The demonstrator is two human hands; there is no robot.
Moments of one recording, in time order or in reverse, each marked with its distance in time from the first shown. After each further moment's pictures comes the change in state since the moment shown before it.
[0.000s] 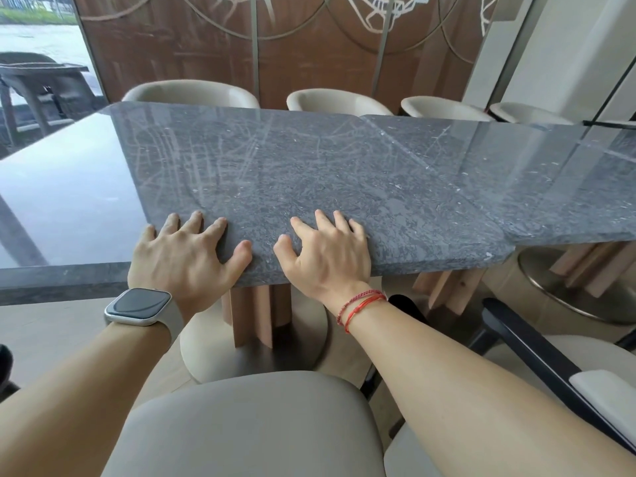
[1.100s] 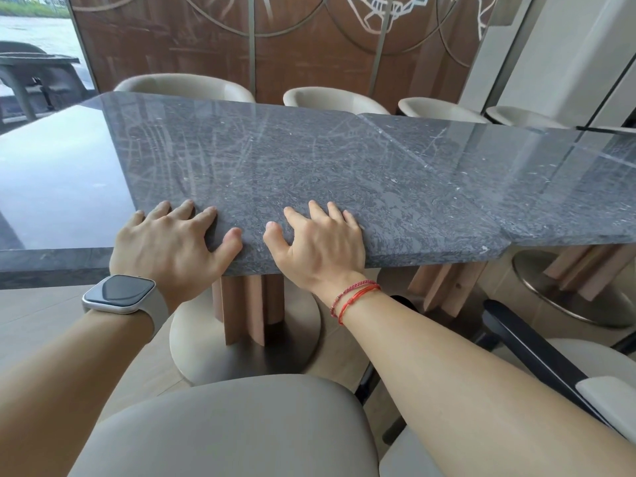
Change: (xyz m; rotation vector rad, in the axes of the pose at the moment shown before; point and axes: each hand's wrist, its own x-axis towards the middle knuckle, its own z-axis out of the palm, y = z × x) left_hand 0.011 -0.001 0.008 -0.013 0.053 0.016; right_hand 0.015 0.001 0.011 -0.010 0.063 -0.023
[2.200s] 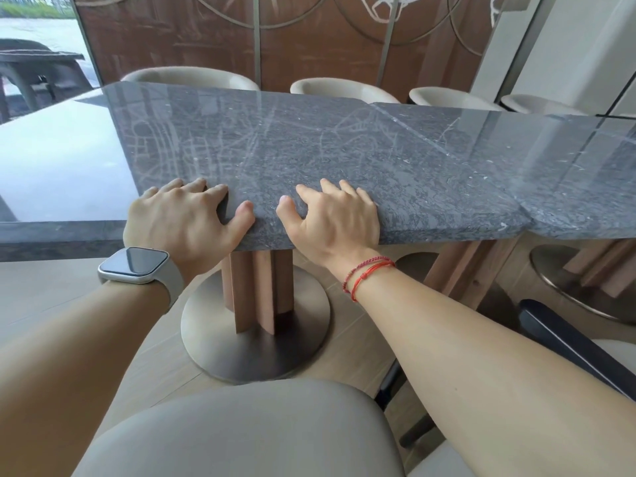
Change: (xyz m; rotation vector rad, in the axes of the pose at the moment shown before) left_hand 0.032 -0.009 0.027 0.005 0.045 0.032; right_hand 0.035 0.004 0.030 0.031 0.124 0.001
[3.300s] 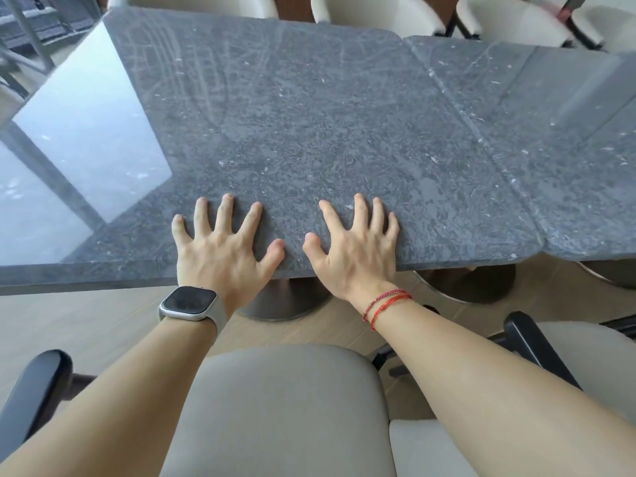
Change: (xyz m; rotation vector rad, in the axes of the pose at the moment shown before) left_hand 0.010 0.002 -0.017 -0.005 -0.408 -0.122; right_hand 0.013 -0.006 -0.026 -0.116 -0.445 0.113
